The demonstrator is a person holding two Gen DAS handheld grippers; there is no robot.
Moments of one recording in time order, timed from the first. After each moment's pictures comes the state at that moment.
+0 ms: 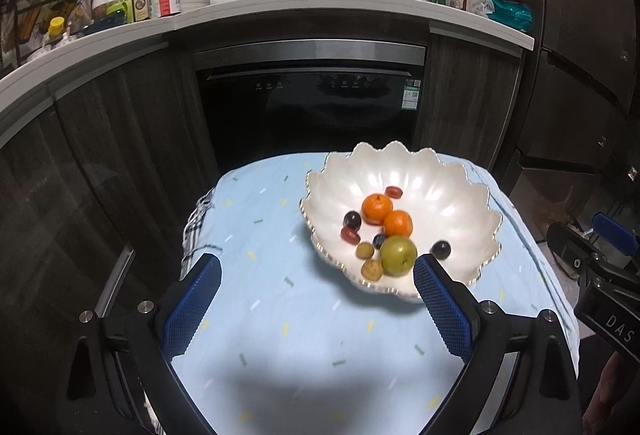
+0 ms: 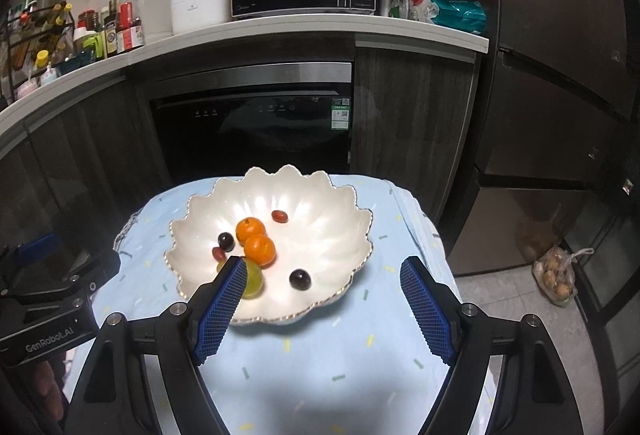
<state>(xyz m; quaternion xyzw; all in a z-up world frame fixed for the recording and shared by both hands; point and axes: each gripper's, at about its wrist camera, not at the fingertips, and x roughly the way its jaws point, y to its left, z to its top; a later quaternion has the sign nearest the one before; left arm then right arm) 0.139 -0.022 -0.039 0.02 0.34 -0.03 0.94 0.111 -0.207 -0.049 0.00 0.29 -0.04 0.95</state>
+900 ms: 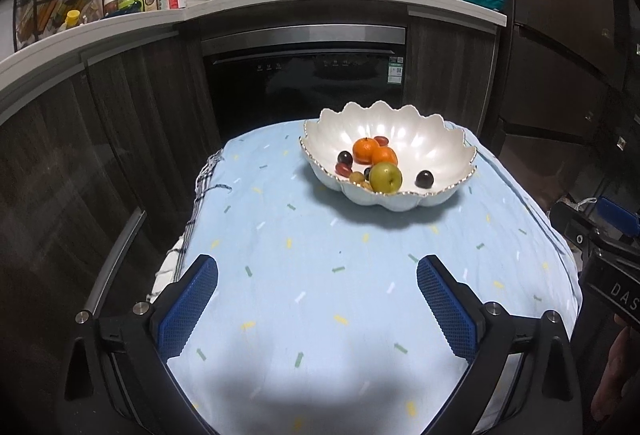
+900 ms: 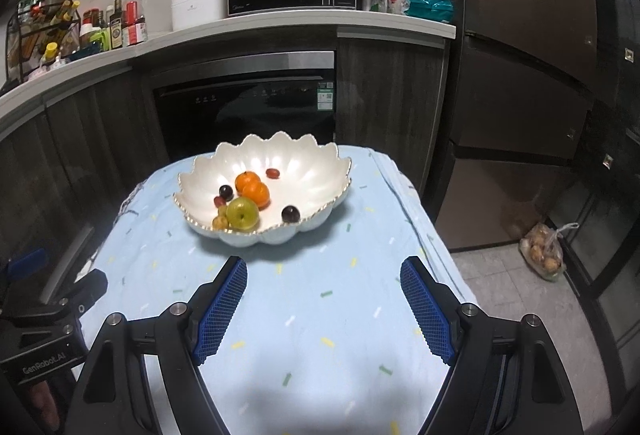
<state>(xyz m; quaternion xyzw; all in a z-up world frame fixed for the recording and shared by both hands) 0.036 -0.015 -0.074 0.03 0.34 -0.04 0.94 0.013 -0.208 -0.085 0.01 0.29 -0.07 0.95</state>
